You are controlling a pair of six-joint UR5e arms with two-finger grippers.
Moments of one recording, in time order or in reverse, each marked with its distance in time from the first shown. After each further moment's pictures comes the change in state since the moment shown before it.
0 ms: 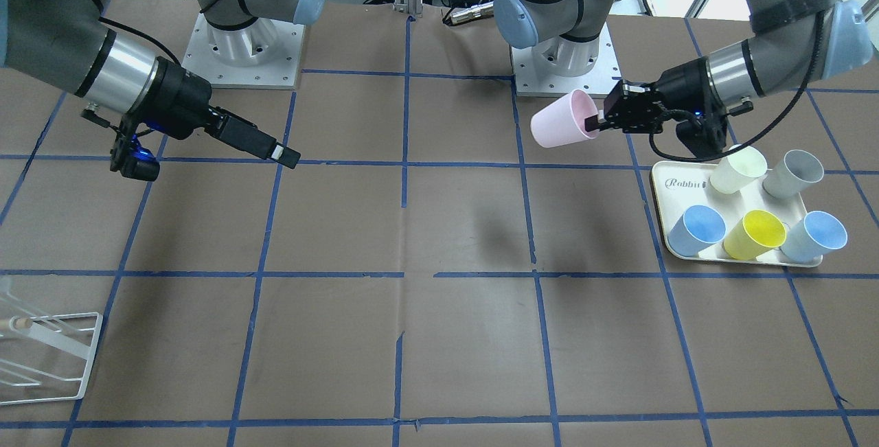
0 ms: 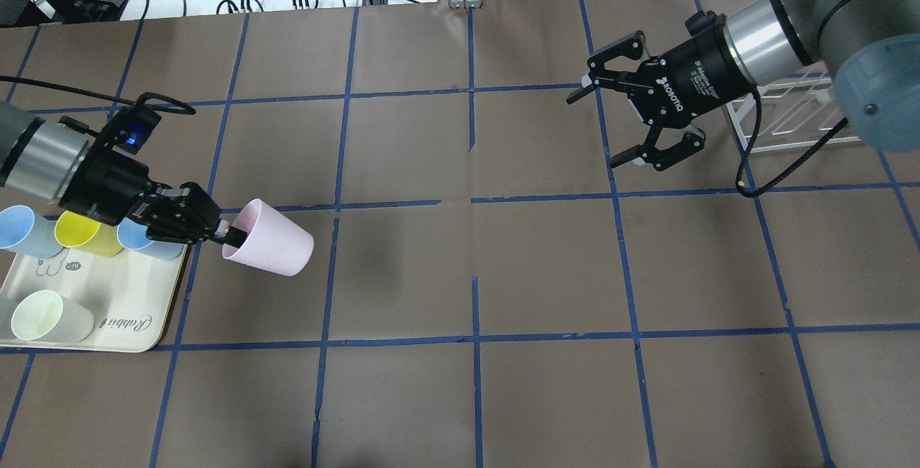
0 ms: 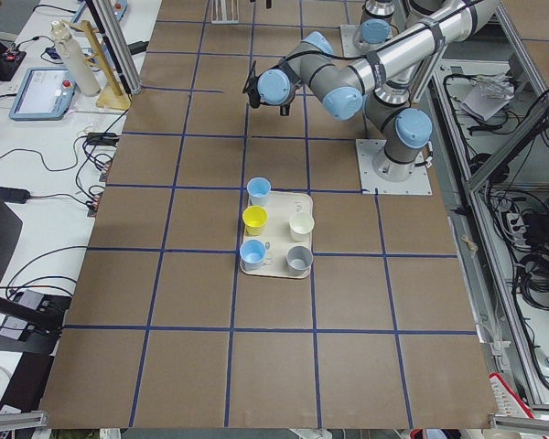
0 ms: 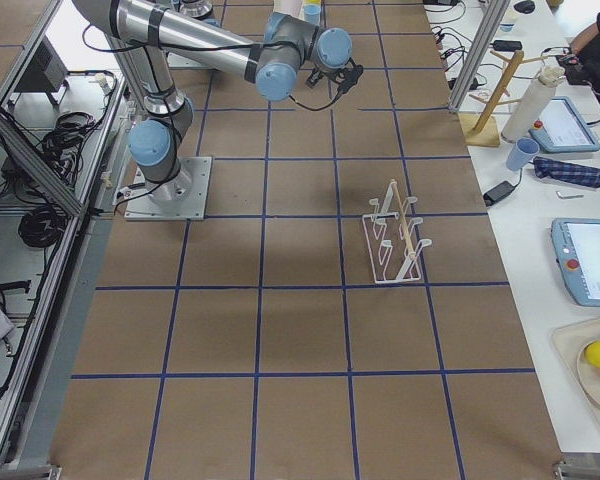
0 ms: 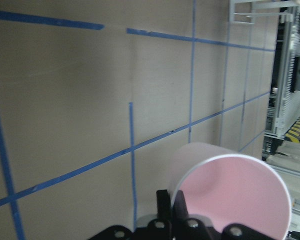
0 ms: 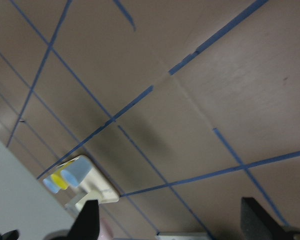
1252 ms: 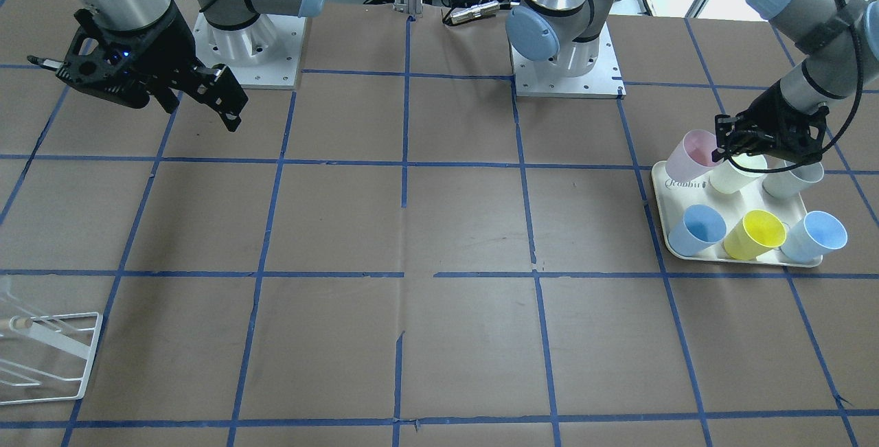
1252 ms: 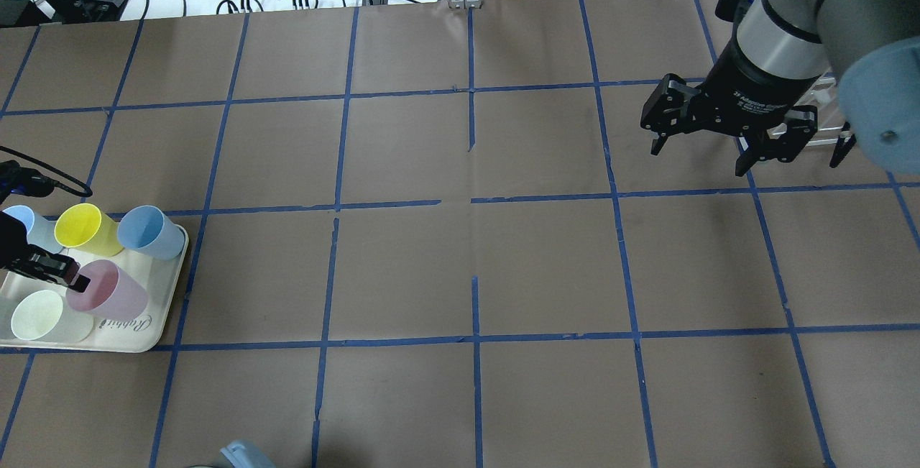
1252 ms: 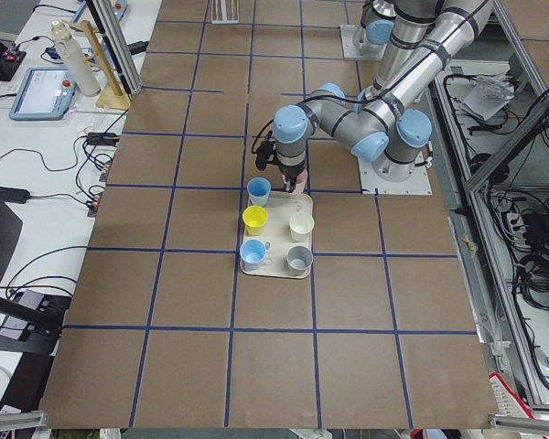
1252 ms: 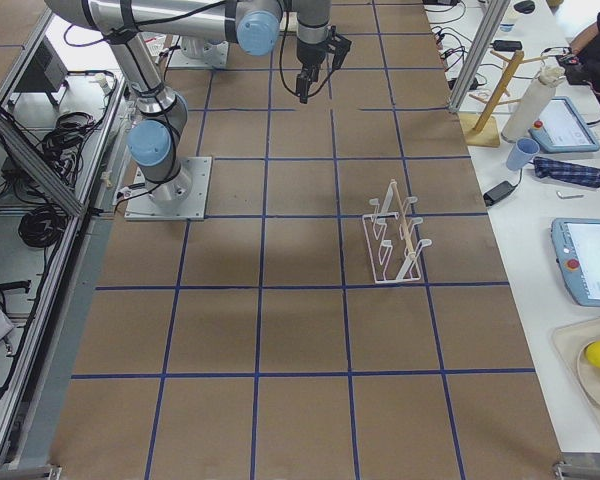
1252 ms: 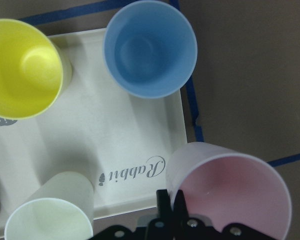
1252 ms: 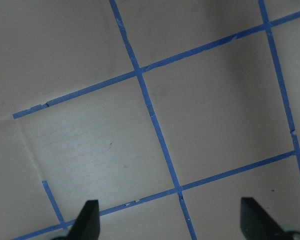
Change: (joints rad) left arm 0.243 -0.052 -0.144 0.587 0.421 0.326; right arm 0.151 -0.113 -0.040 -0.019 -0.632 -0.122
